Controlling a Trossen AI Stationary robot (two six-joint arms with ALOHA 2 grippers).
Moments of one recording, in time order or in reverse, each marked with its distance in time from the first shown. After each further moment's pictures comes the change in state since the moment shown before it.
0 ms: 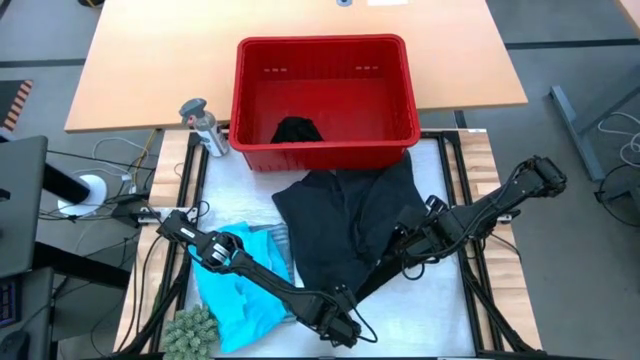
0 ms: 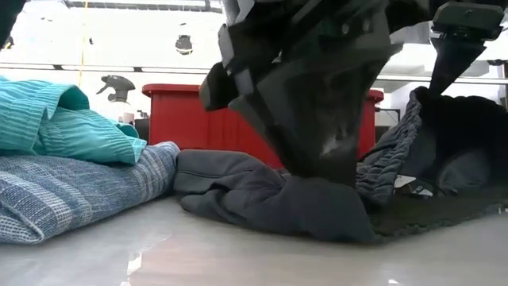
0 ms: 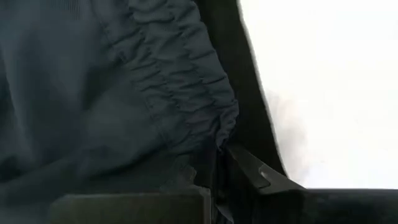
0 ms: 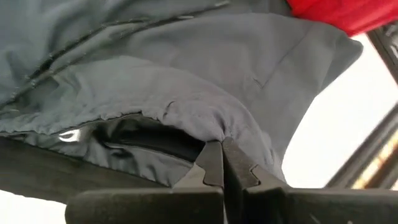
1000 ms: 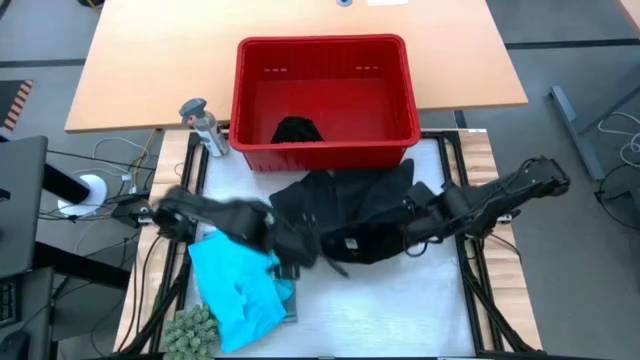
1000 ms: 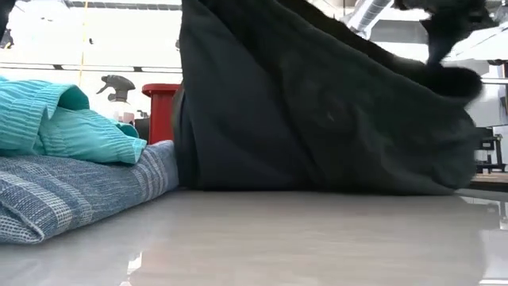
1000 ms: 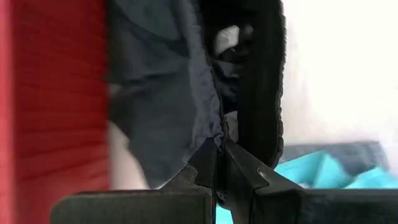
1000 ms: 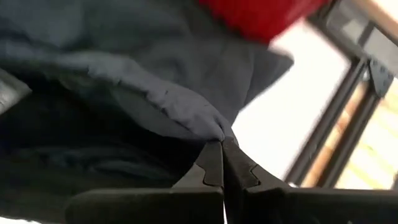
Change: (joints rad) left arm 0.154 -0.521 0.110 -0.584 -0.086 0.634; right arm -0.123 -0.031 0.171 -0.280 -0.026 0.149
